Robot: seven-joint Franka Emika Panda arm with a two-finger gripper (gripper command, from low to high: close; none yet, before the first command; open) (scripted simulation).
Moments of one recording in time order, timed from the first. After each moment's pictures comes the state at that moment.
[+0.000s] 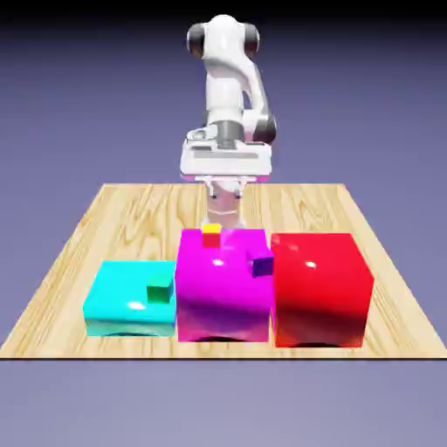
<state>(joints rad) 0.01 -0.59 0.04 -2.81 0.02 3.02 0.77</state>
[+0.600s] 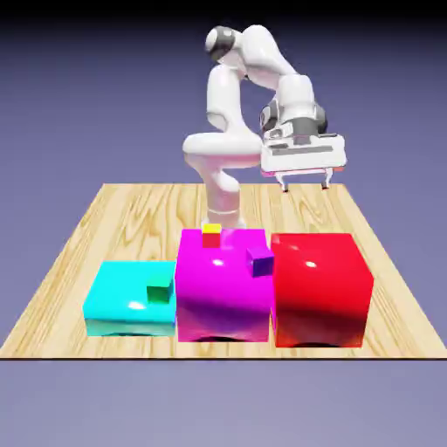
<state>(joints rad) 0.00 -0.81 0.70 -2.85 0.32 2.75 1.28</state>
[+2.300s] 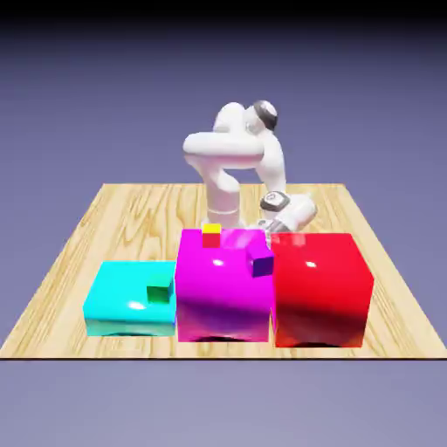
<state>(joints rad) -0.21 -1.42 2.46 -2.89 1.26 2.29 2.37</state>
